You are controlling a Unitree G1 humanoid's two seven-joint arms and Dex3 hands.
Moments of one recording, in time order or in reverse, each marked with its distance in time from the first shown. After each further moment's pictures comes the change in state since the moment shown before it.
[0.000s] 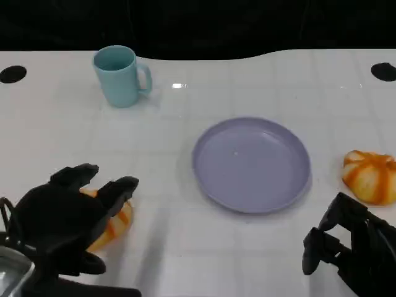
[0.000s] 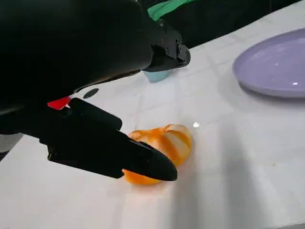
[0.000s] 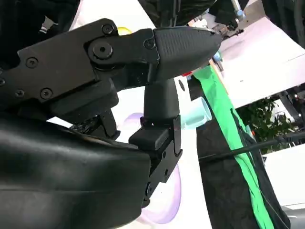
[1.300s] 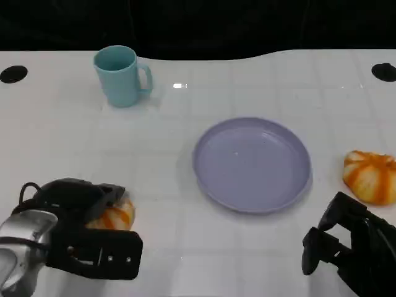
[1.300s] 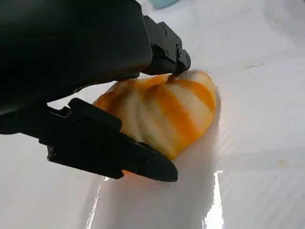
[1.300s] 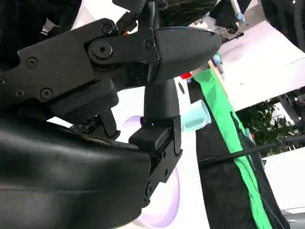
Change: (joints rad) left arm -0.422 -0.011 -0.274 0.824 -0.166 -0.016 0.234; right arm -0.001 -0.001 -0.002 -0.009 0.000 0.009 0.010
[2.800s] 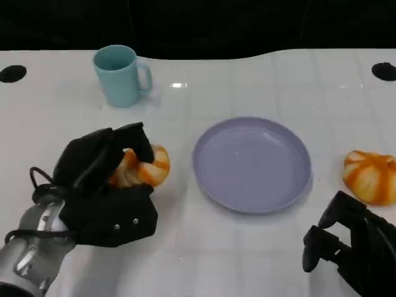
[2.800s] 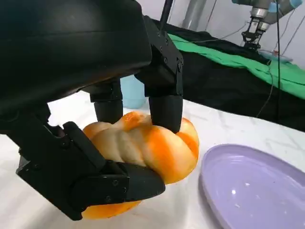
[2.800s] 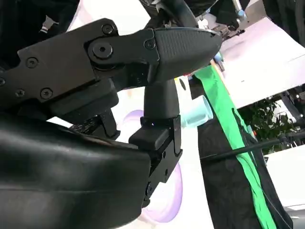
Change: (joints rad) left arm -0.063 -0.151 0.105 0.077 -0.316 -0.212 0.412; right arm -0.031 -0.002 -0.005 0.060 -0.001 -0.020 0.008
